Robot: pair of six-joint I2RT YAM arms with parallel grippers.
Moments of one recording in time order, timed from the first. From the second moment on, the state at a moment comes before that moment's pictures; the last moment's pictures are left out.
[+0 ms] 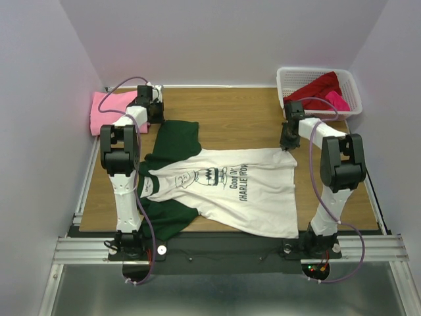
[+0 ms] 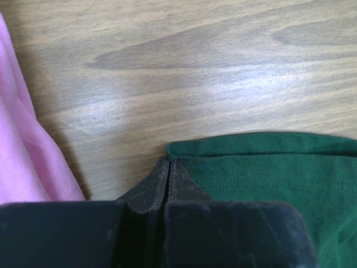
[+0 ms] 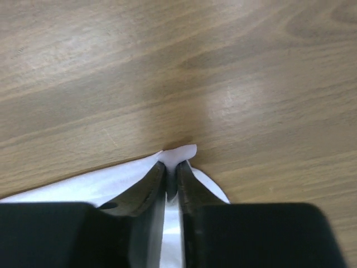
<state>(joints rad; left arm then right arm) -0.04 2.26 1.73 -0.33 0.20 -0.04 0.11 1.94 1.34 -0.56 0.15 0.35</state>
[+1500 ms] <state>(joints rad) -0.03 1.97 1.82 -0.30 0.16 -0.09 0.10 2.03 1.63 -0.57 0.17 0.31</state>
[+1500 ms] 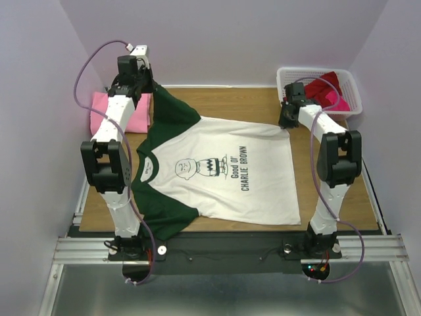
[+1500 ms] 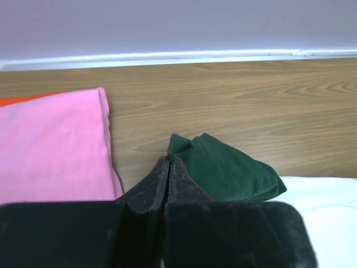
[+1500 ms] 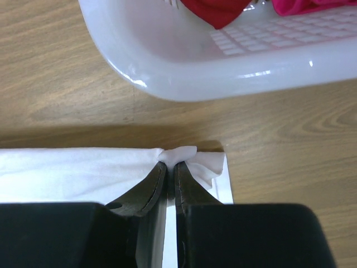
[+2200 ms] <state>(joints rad) -0.03 1.56 1.40 -0.41 0.11 -0.14 0.10 1.92 1.48 -0.57 0.19 0.32</state>
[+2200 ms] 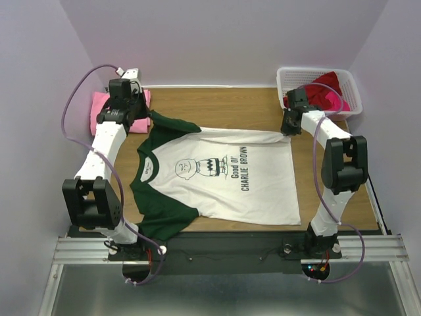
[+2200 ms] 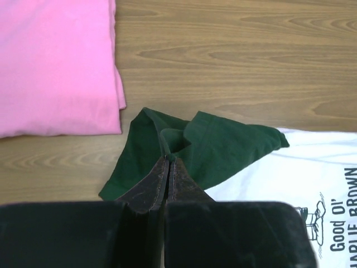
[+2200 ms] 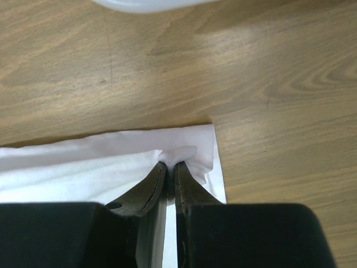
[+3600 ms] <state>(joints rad) -0.03 1.04 0.76 -0.53 0.10 -0.50 0.10 1.73 1.17 -0.53 0.15 0.45</state>
